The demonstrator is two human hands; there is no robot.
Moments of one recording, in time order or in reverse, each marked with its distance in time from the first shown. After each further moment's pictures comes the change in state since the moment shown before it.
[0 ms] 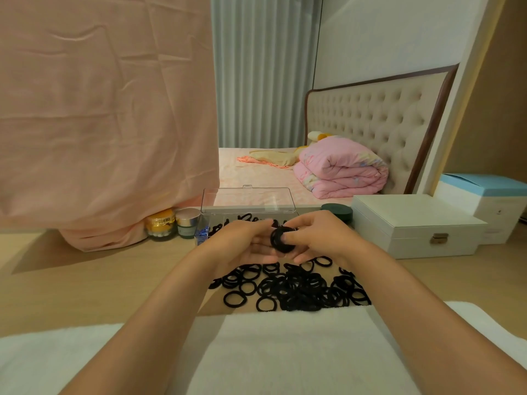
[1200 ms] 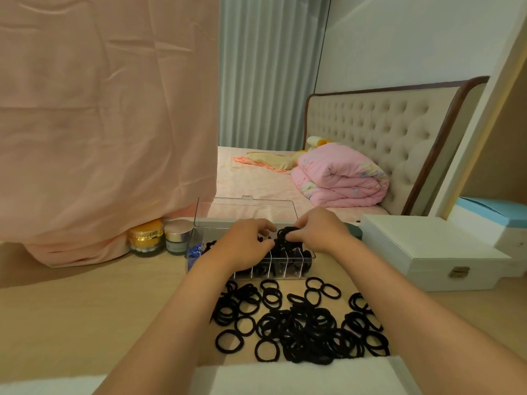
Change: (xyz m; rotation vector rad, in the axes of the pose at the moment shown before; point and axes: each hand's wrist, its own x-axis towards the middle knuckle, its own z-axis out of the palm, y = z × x) left_hand 0.080 -0.001 -0.031 0.840 0.242 0.254; right_hand 0.103 -0.005 -0.017 -0.769 0.253 0.000
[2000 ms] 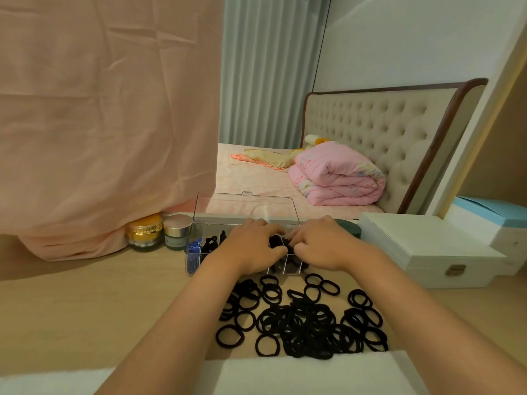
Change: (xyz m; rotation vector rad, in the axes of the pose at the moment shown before) left_hand 0.002 0.002 0.014 0.375 -0.053 0.118; right_hand -0.025 0.005 -0.005 -0.520 -0.260 -0.385
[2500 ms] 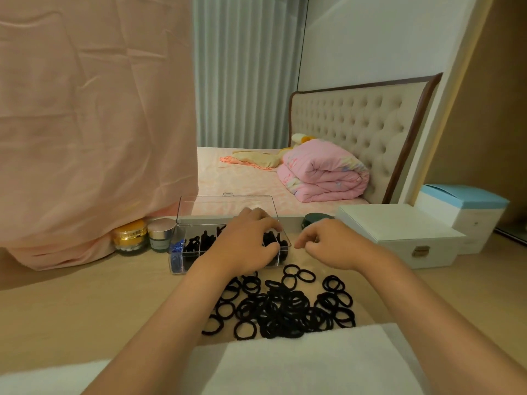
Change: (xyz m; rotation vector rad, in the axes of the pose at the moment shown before) left_hand -0.020 0.041 -0.011 -0.009 0.143 0.146; right_hand -0.065 0.026 0.000 0.459 0.162 0.187
